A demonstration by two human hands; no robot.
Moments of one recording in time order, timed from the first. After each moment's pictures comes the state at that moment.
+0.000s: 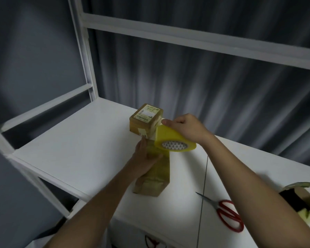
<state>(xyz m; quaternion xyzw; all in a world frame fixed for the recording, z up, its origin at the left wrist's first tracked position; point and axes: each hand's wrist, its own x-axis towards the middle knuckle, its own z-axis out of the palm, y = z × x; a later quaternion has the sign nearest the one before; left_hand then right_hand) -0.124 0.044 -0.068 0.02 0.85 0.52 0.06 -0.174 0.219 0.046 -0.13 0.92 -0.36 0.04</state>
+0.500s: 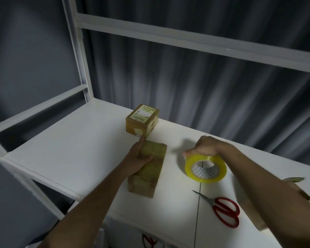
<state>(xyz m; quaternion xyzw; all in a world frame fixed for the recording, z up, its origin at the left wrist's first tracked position) -0.124 0.032 -0.073 0.05 0.85 0.52 0.11 -0.176 0.297 0.008 -0.03 0.97 -0.10 0.21</state>
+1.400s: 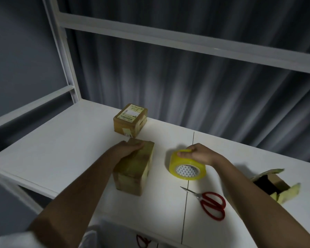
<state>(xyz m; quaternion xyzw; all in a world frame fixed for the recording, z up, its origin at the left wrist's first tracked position) -0.165 0.041 -0.056 -0.13 0.87 0.41 0.24 -0.158 0.333 -0.036 0.01 0.92 -0.35 0.19</state>
